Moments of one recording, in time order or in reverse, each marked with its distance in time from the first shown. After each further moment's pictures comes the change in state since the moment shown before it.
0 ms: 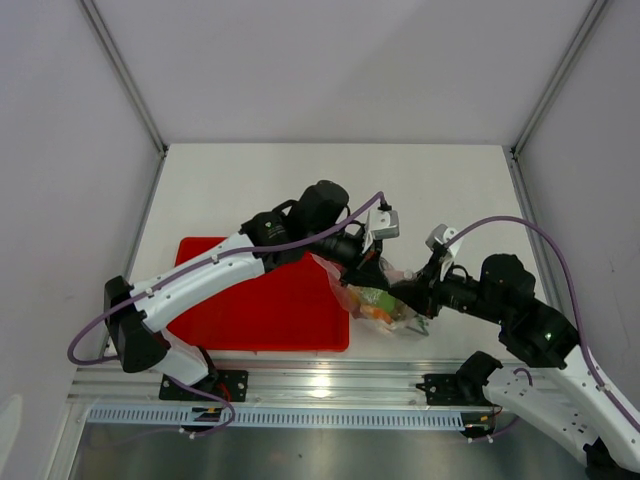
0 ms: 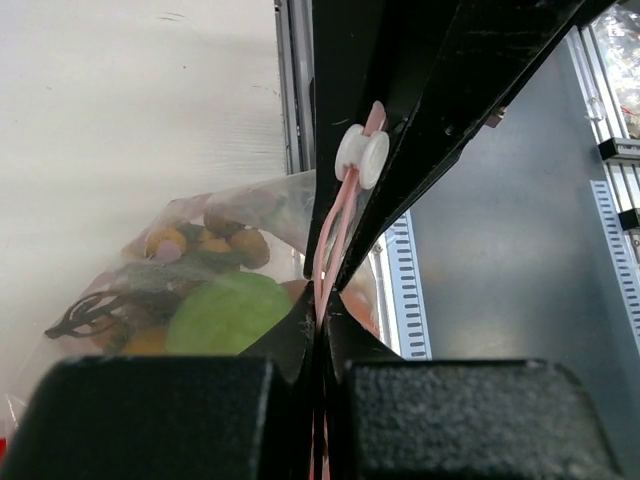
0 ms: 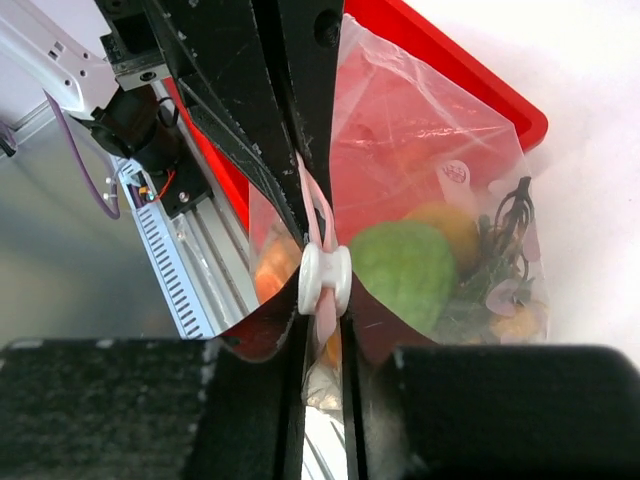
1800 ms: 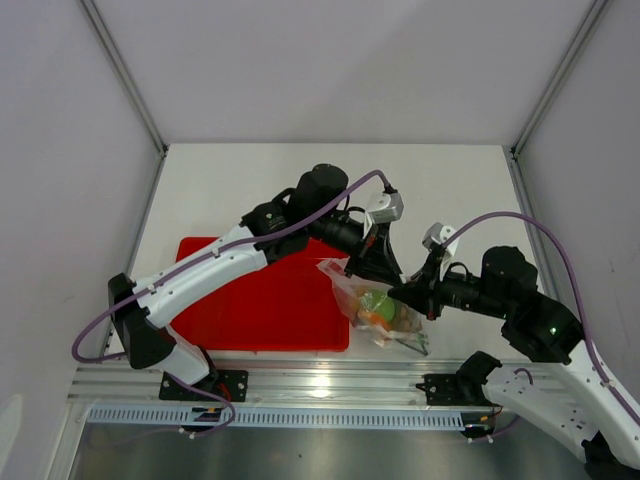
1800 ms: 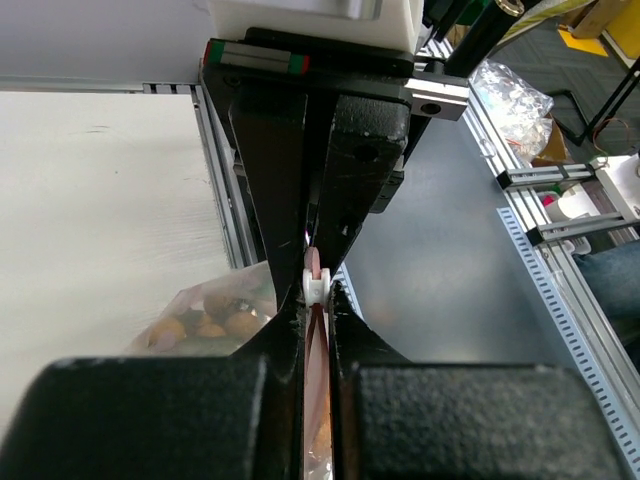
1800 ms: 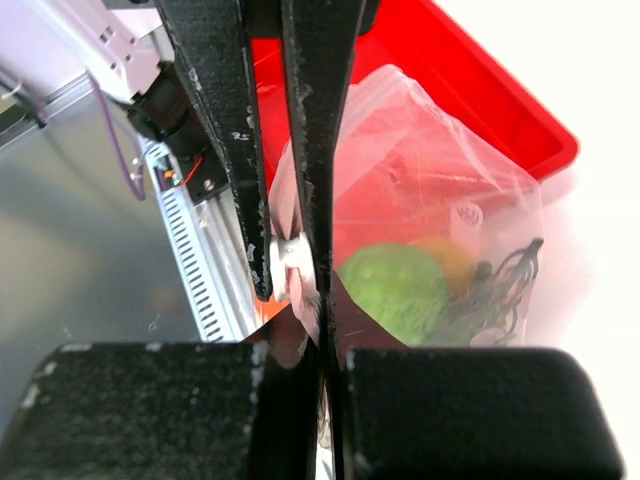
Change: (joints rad) left arm 0.019 0.039 0.093 0.123 0.233 -0.101; right arm -0.006 0.043 0.081 -0.067 -0.106 -0.060
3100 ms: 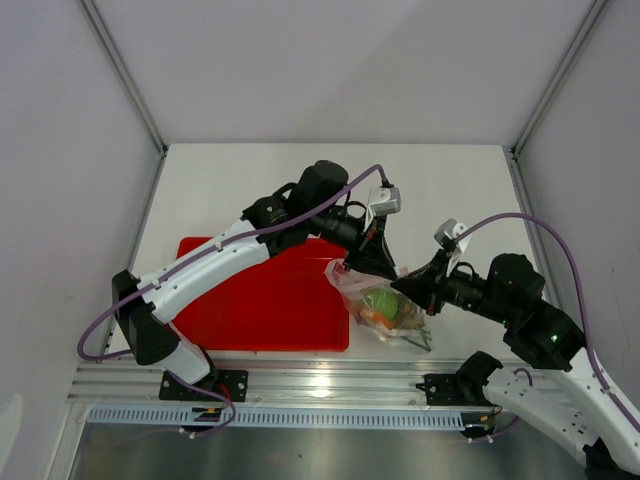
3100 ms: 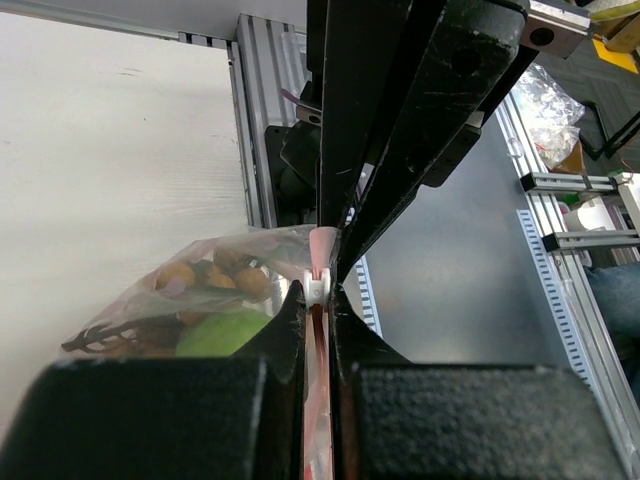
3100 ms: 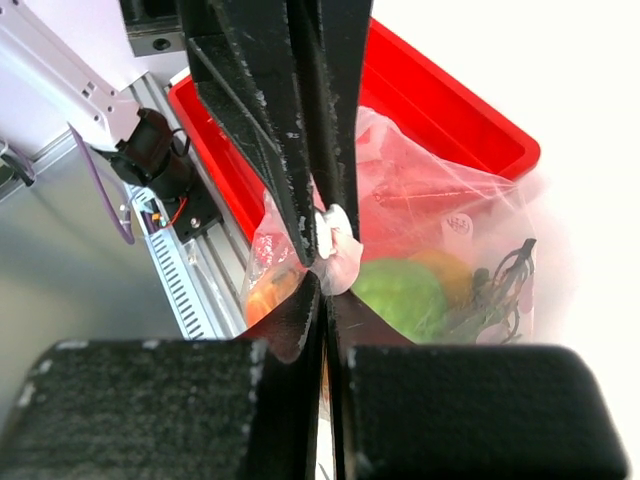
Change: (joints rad) left arm 0.039 0.030 0.024 -0.103 -0.061 0.006; right arm 0.000 -0.053 -0.050 0.089 0.113 0.093
